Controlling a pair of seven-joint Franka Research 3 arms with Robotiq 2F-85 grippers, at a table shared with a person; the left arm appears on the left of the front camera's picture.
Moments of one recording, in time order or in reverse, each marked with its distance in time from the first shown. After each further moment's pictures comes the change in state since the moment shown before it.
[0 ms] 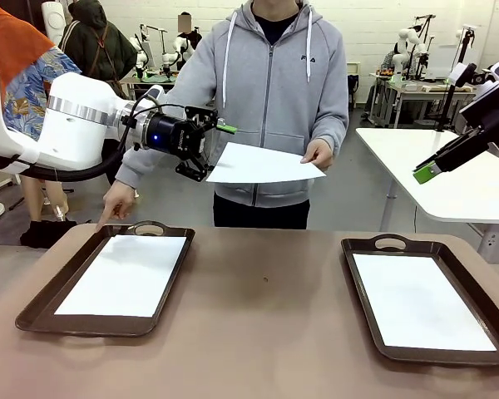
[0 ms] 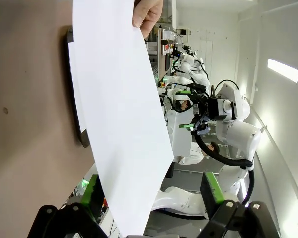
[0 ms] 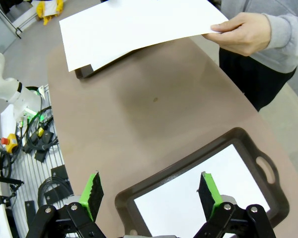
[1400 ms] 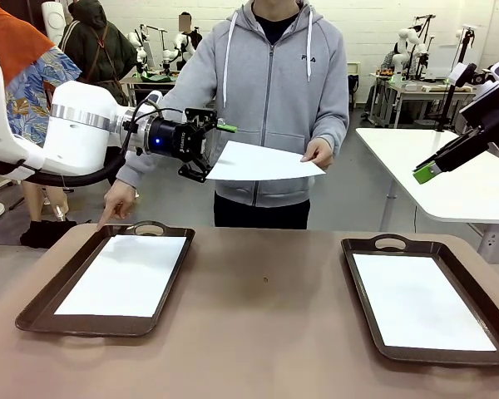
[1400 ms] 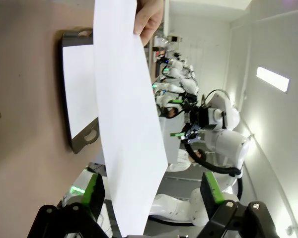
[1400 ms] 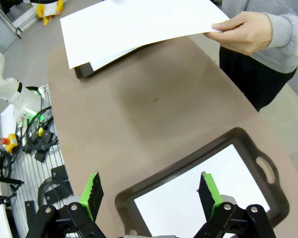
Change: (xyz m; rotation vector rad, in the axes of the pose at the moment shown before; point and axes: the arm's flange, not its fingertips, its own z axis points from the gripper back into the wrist) left arm 0.006 0.012 -0.001 -0.075 -0.043 0.051; right arm 0.000 0.000 0.000 0.000 0.000 0.000
